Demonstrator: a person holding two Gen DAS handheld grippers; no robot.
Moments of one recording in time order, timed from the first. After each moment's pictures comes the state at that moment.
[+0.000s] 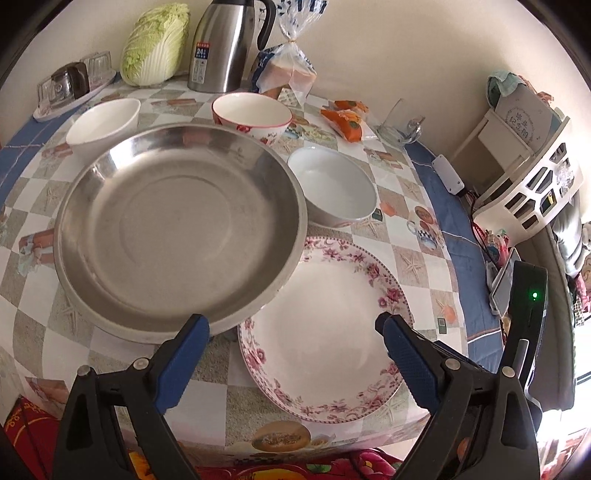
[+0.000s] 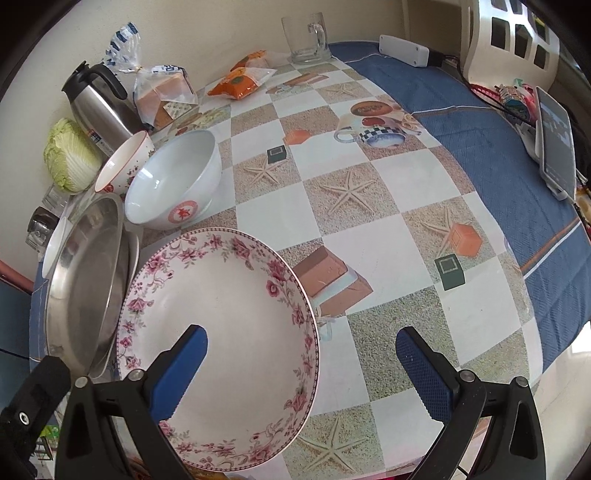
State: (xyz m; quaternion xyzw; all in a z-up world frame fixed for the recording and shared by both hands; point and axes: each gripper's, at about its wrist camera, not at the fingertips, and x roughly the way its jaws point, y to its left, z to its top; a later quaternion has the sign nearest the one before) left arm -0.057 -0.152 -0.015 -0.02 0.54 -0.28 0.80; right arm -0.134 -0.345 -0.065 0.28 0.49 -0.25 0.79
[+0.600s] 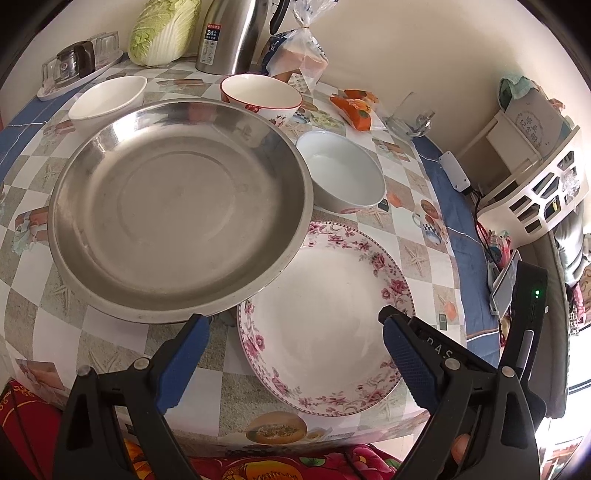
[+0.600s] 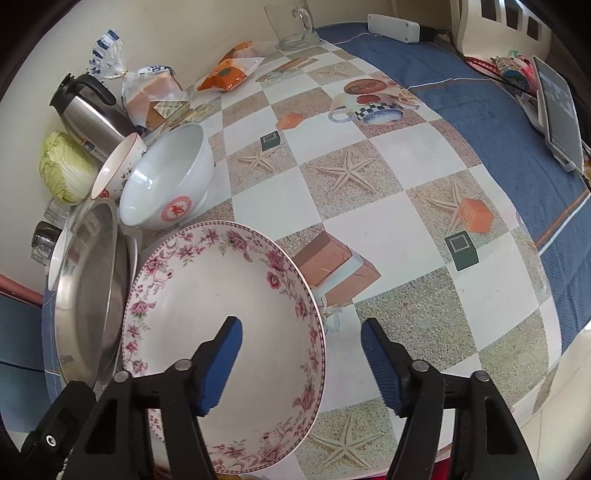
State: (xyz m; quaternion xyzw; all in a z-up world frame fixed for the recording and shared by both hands) left arm -0.057 -0.152 -0.022 -0.03 0.56 -0.27 0.79; right arm -0.137 -0.352 -0.073 0.33 0.49 -0.24 0.77
